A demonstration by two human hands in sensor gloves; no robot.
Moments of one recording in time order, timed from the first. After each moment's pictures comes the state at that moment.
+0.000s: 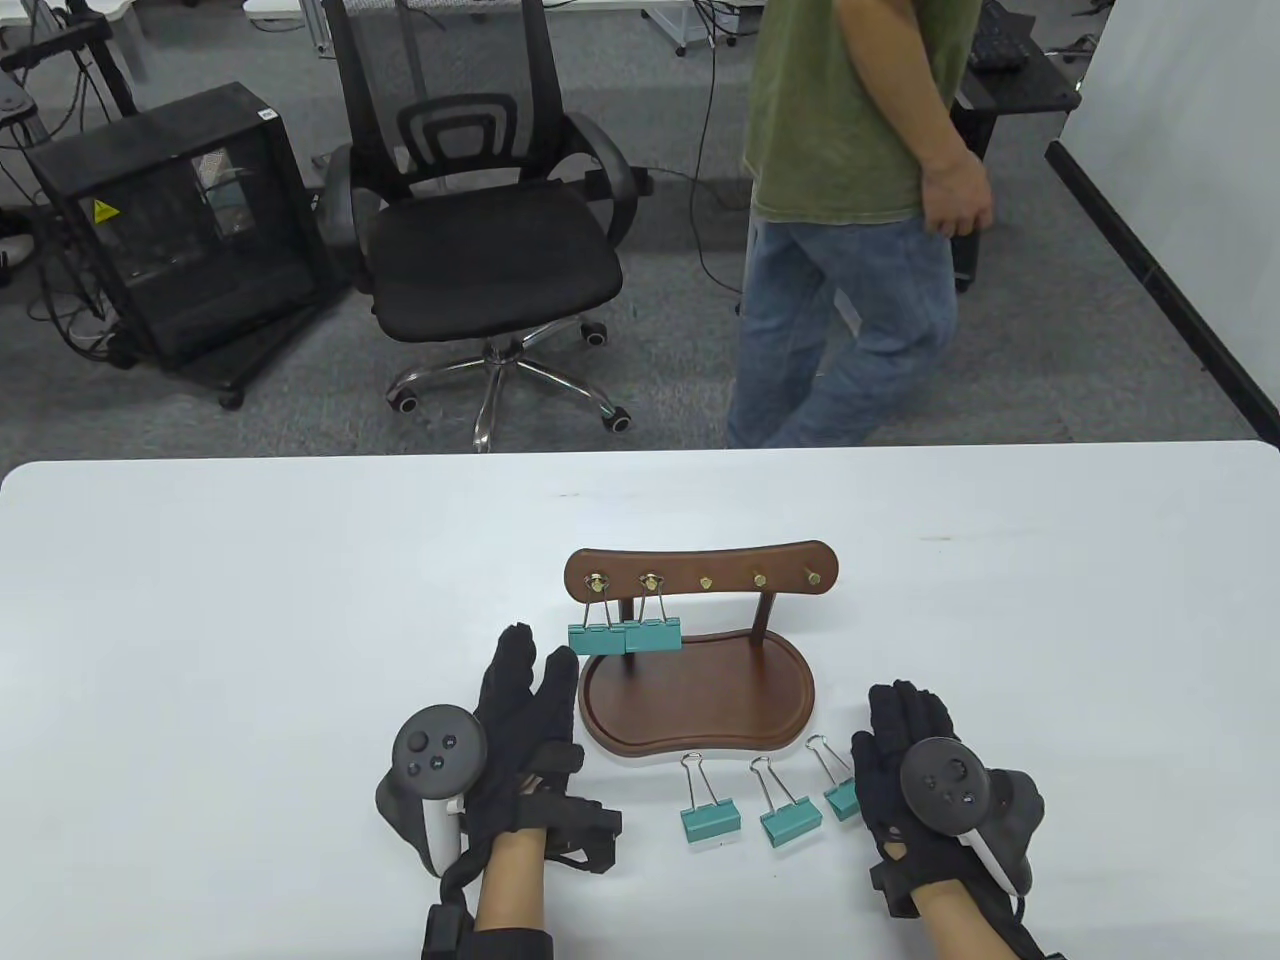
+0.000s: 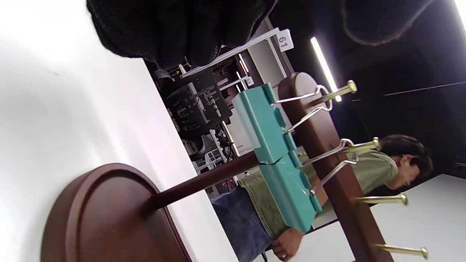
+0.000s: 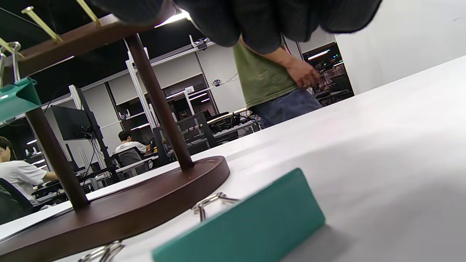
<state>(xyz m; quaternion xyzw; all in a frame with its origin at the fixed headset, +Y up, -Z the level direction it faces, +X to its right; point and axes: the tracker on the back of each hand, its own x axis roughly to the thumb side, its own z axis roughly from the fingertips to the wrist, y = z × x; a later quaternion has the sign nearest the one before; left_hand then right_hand) -0.163 -0.723 -0.307 0.08 0.11 0.53 0.84 0.231 -0.736 -0.282 -0.03 -0.12 0.97 0.21</state>
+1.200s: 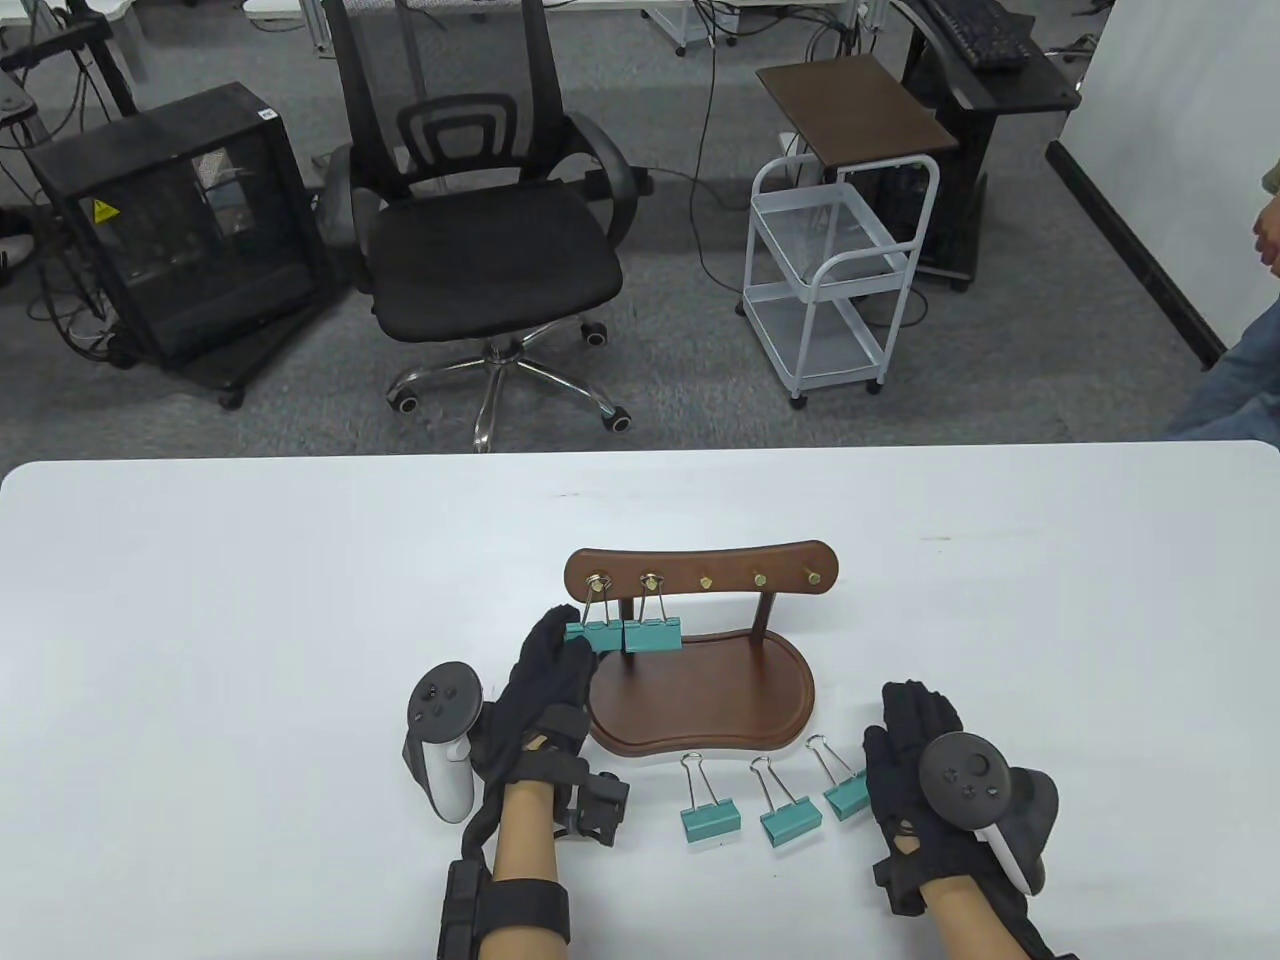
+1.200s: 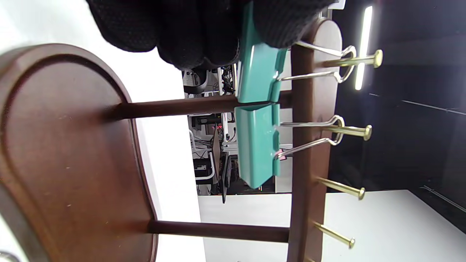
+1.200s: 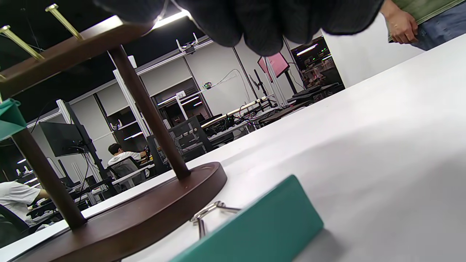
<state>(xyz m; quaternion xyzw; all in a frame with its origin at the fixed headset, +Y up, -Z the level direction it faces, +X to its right) -0.153 -0.751 -0.345 -0.05 0.04 0.67 0.74 0.240 -0.737 -0.284 -0.05 -0.12 0.96 0.24</state>
